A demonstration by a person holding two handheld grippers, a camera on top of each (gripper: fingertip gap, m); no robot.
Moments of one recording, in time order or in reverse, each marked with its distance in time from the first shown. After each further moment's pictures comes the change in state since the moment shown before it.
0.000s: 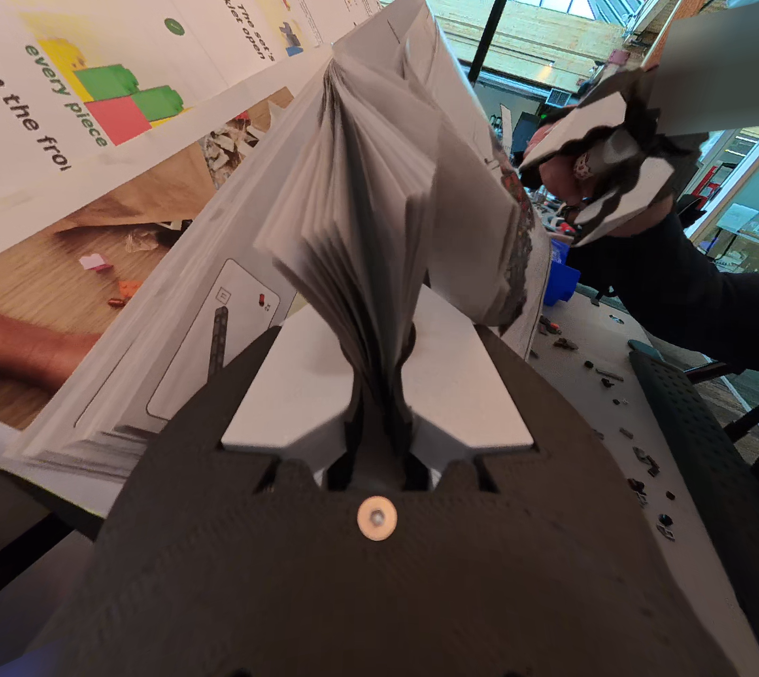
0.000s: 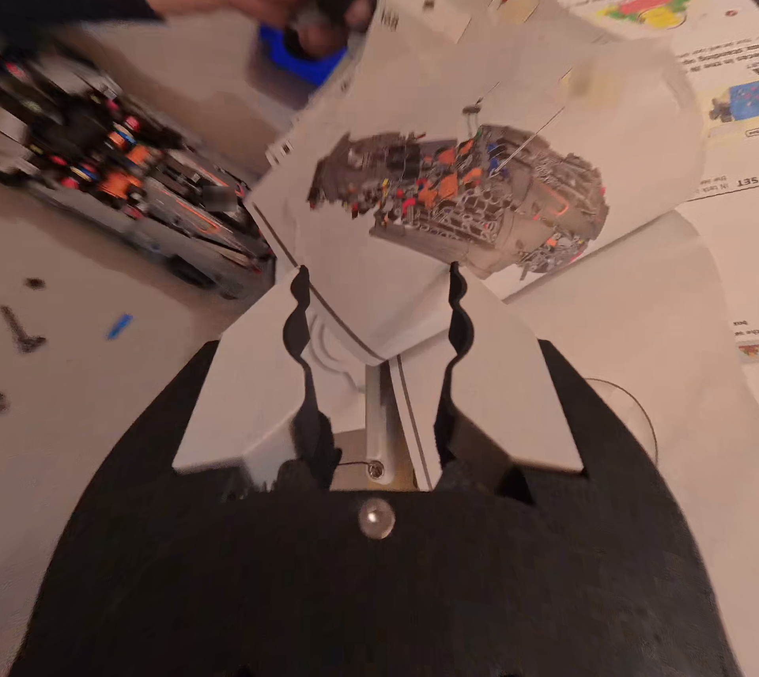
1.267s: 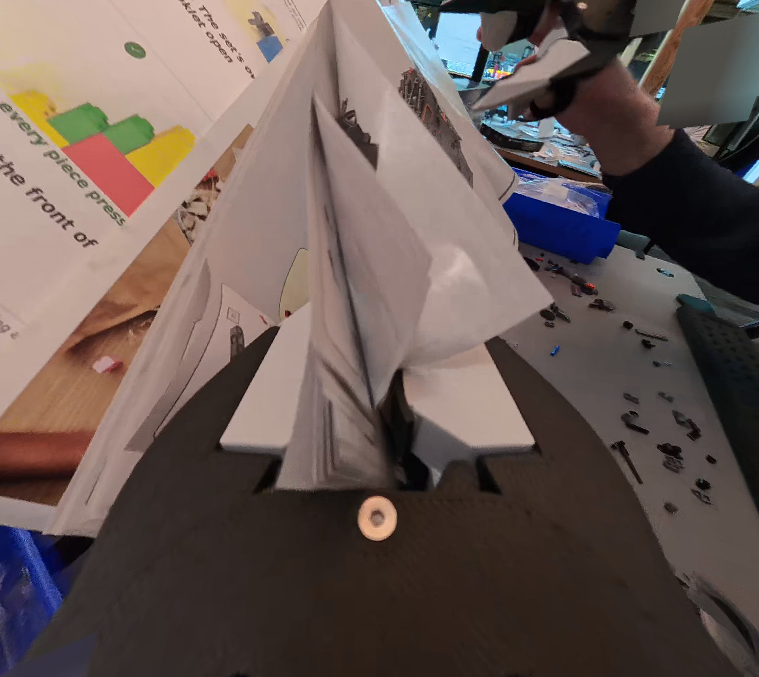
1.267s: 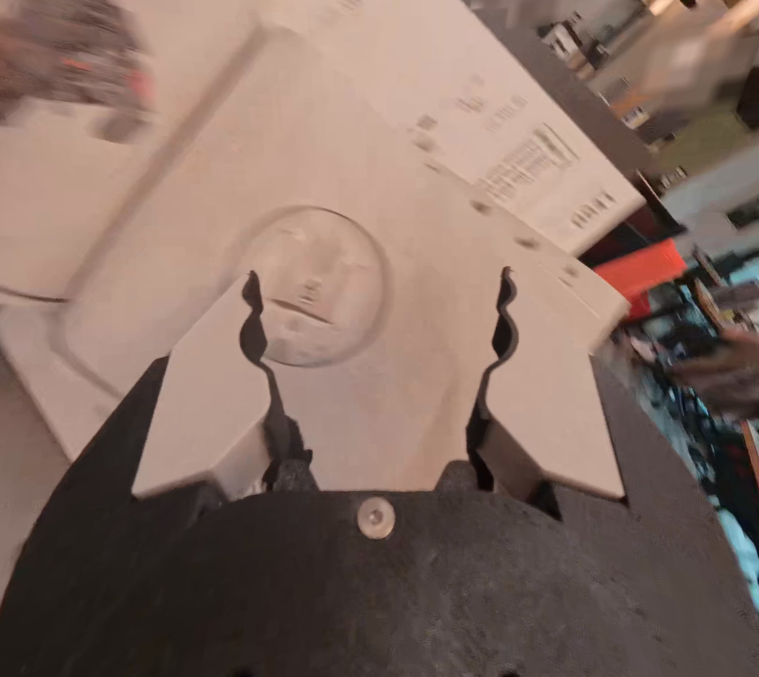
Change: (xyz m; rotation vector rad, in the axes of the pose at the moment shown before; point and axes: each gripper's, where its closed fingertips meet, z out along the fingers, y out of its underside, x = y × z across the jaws) left arm 0.008 0.001 -0.001 -0.107 -0.053 0.119; right arm 0.143 0.073 -0.043 -0.035 0.523 0.271
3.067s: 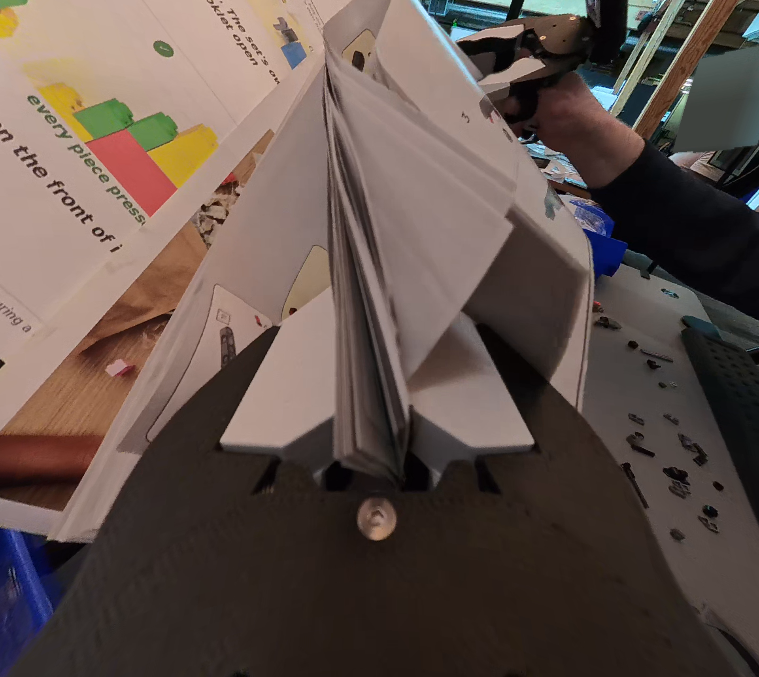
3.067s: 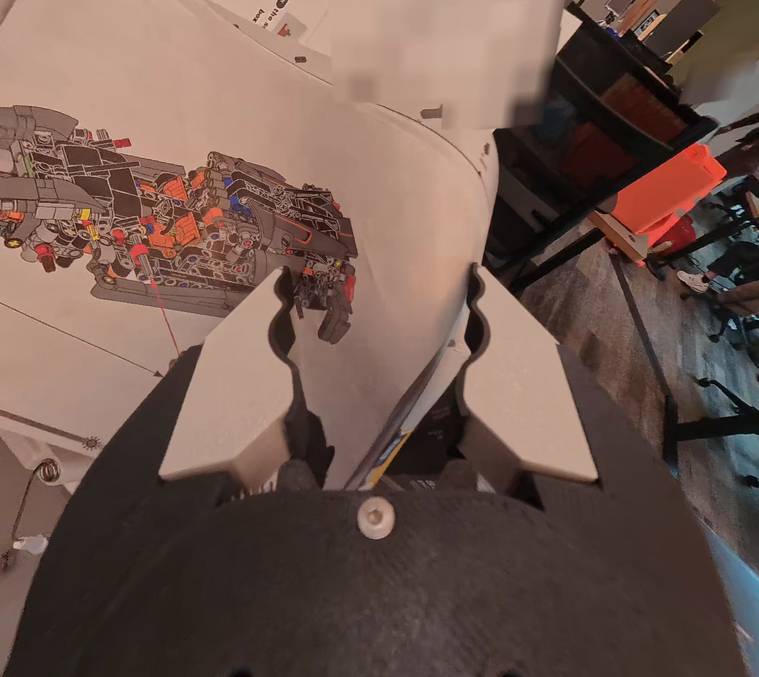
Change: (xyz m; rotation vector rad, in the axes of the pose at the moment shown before) left arm -0.009 -0.001 0.004 0.026 -0.024 -0.035; right arm 0.060 0.061 0.007 -0.064 0.035 0.202
